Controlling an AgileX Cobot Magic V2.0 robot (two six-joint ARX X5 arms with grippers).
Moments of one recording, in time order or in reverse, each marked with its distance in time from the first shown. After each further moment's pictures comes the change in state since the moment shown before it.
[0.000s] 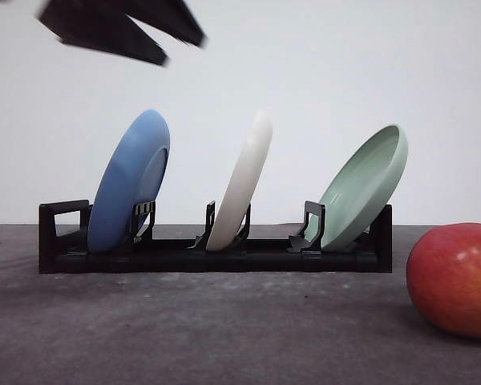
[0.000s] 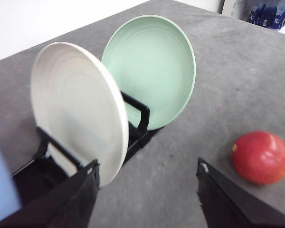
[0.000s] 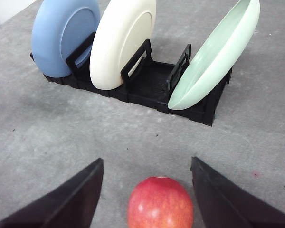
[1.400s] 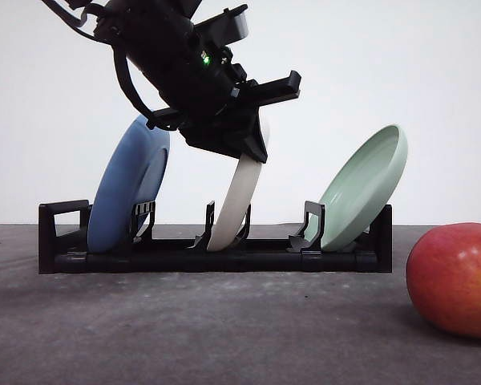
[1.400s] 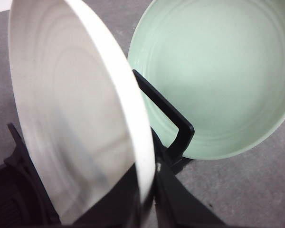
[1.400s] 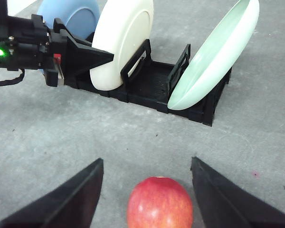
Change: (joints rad) left_arx -0.065 0.545 0.233 0.200 -0.249 -0.193; right_arx 0.000 0.000 0.000 0.000 0.001 0.000
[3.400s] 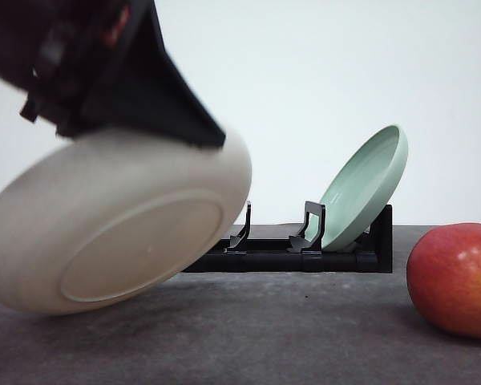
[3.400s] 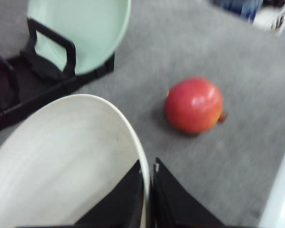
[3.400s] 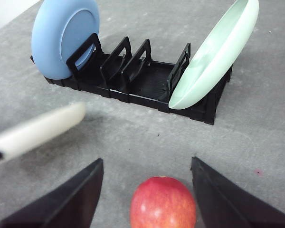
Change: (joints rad) left_arx -0.288 -0.613 -0.607 0.080 0.031 -0.023; right_arx 0.000 0.000 0.000 0.000 0.000 0.027
